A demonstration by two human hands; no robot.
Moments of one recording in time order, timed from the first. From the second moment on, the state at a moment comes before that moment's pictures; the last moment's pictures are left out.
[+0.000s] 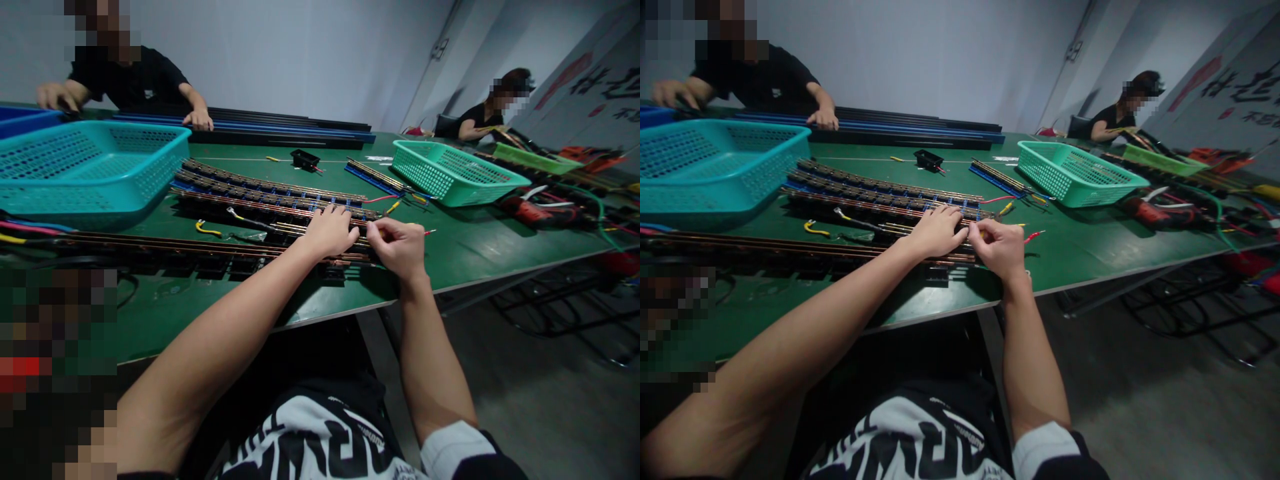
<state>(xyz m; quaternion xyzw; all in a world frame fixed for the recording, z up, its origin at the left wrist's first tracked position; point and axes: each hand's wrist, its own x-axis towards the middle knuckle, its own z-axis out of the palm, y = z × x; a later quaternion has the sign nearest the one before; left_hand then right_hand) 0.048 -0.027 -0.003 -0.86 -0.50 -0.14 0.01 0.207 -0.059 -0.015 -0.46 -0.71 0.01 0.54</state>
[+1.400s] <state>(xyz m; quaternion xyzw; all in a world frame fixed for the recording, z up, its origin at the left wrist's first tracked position) 0.047 -0.026 -0.003 -0.86 -0.50 -0.14 0.01 0.195 -0.094 -0.009 -0.40 -0.40 0.17 0.81</state>
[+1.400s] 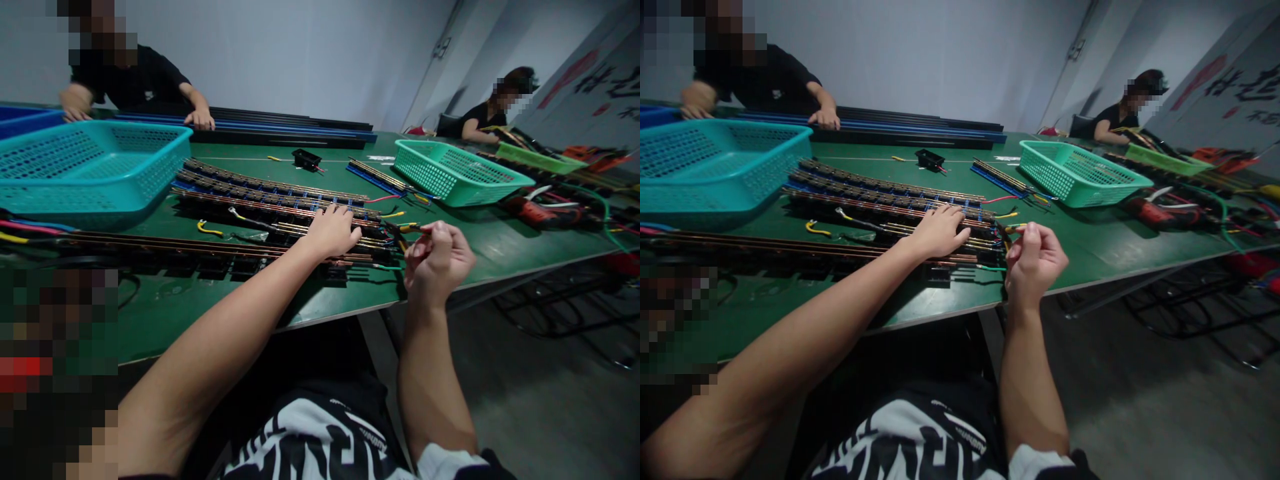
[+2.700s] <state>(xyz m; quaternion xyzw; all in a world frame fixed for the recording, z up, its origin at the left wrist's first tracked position) 0.048 -0.026 -0.003 -0.85 -0.50 -0.14 0.00 0.201 -0.106 -0.018 -0.45 -0.73 -0.01 0.51</state>
